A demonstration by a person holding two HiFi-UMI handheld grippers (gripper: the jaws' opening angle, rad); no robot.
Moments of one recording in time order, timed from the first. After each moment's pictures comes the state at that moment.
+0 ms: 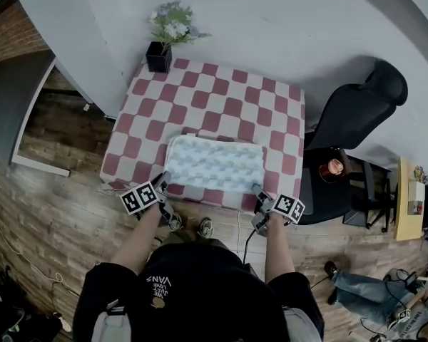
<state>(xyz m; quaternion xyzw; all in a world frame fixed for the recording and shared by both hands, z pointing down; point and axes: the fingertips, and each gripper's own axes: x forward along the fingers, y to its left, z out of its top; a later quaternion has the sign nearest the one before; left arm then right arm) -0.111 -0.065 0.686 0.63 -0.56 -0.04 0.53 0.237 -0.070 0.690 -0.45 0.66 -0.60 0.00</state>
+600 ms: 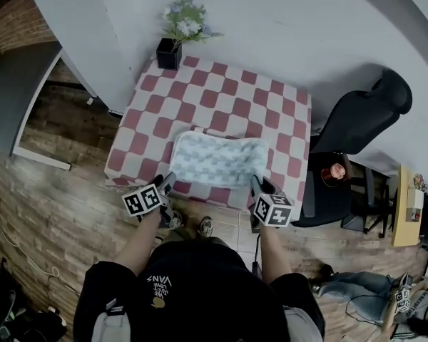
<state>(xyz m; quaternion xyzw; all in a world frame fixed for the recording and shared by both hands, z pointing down) -0.122 -0.050 0.679 0.66 -0.56 -0.01 0.50 0.181 -0.094 0.609 -0.52 0.77 -0.29 -0.22</state>
